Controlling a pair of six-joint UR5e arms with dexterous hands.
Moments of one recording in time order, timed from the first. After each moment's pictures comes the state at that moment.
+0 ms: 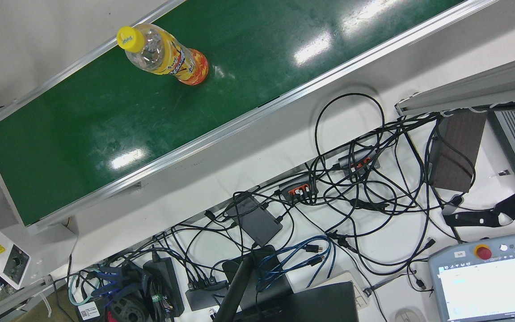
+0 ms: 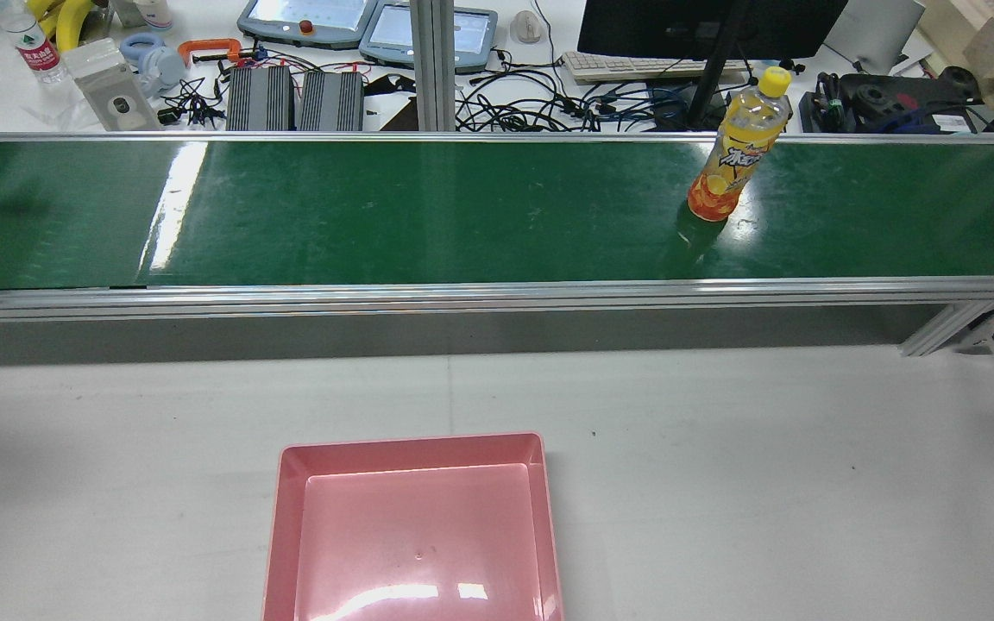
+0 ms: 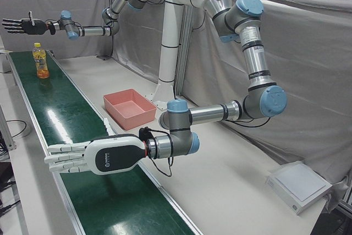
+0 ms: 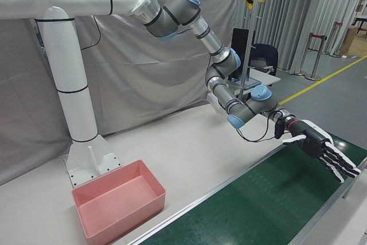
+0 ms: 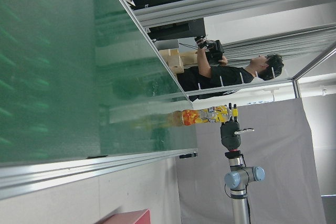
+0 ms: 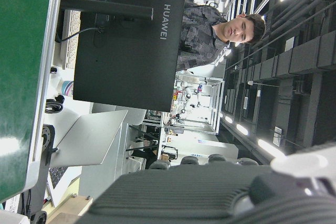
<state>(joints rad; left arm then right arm) -1.27 -1.80 -1.56 -0.05 1.49 0.26 1.55 -1.46 1.54 -3.27 -1.58 -0.10</state>
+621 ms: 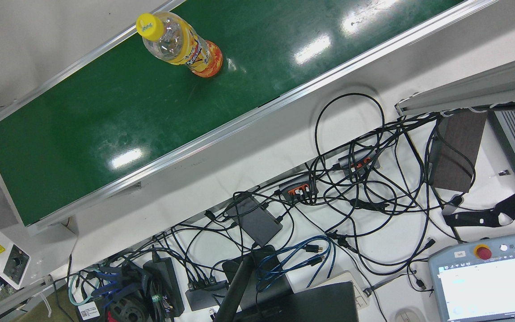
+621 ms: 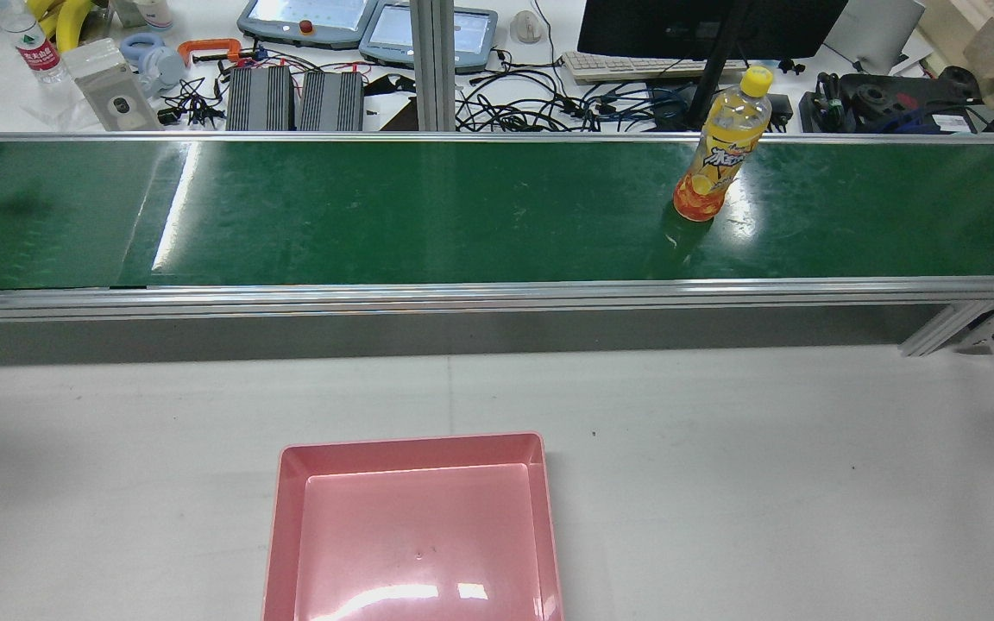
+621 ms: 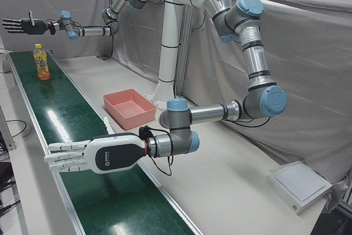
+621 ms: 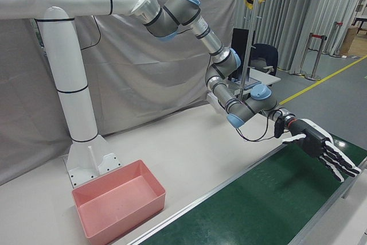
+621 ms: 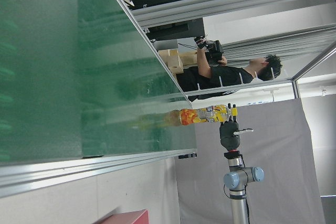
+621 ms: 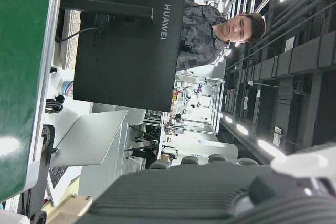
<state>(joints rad) -1.27 -1.80 -1.58 -0.04 1.49 0.26 1.55 -1.46 1.54 -3.27 -1.58 -0.10</state>
